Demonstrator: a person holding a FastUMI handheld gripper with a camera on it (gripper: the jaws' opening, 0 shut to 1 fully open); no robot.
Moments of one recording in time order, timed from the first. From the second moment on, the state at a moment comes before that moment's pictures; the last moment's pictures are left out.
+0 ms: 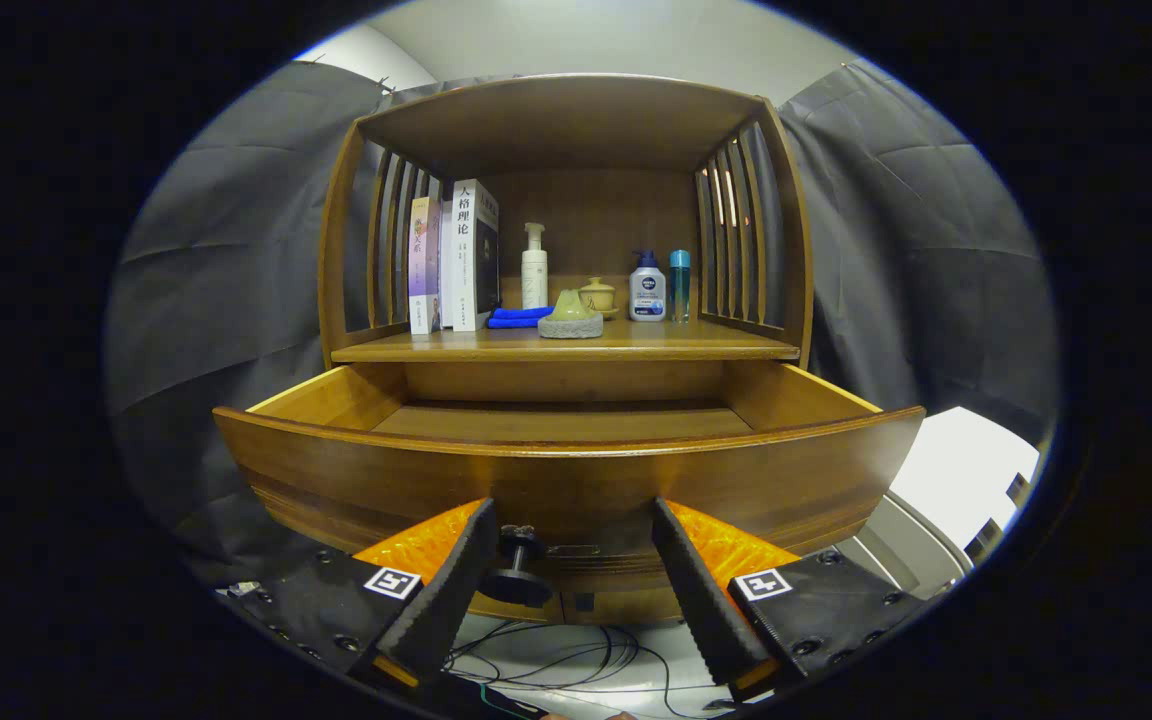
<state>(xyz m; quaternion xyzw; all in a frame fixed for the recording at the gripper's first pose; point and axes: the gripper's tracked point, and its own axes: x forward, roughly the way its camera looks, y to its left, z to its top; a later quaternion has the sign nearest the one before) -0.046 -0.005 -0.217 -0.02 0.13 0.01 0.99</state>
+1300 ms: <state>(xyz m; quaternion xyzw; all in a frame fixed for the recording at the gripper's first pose) 0.106 0.004 -0.221 0.01 0.17 0.00 0.99</state>
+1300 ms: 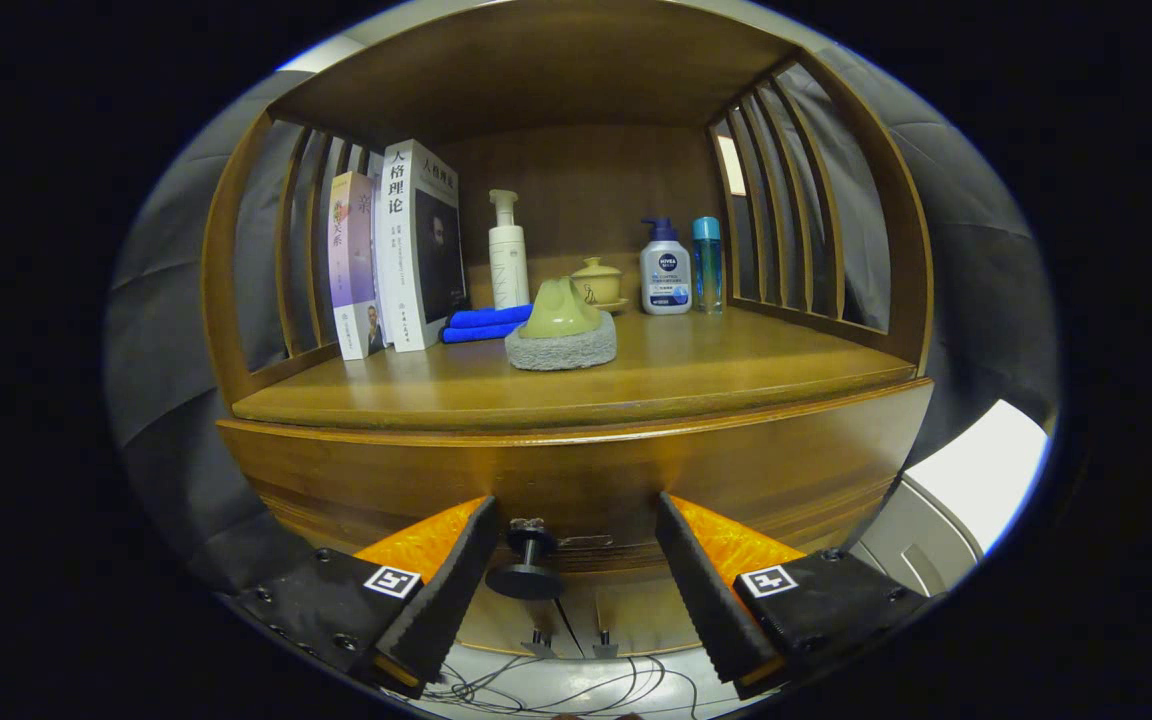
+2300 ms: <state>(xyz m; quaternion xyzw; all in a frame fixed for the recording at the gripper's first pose) 0.012 0.017 -0.040 0.03 0.07 0.03 1.00</state>
